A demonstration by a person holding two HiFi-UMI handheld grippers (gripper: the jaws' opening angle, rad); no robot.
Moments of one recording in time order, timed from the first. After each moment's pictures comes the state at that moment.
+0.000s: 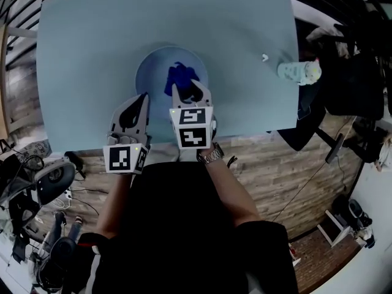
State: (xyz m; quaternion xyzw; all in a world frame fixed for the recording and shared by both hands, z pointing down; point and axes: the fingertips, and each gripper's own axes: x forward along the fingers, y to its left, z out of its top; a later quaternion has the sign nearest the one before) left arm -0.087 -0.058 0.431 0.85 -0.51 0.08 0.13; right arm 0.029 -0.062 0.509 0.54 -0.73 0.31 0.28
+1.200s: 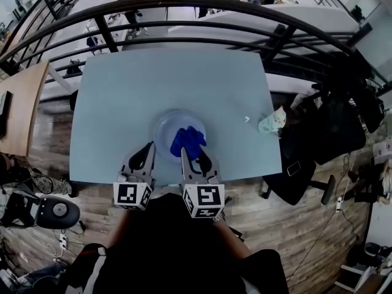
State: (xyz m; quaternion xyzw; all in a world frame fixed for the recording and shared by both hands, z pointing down) left arm -0.114 0.012 0.293 0.85 -0.53 0.00 0.03; right arm 0.021 0.036 0.291 0.59 -0.79 0.14 0.05
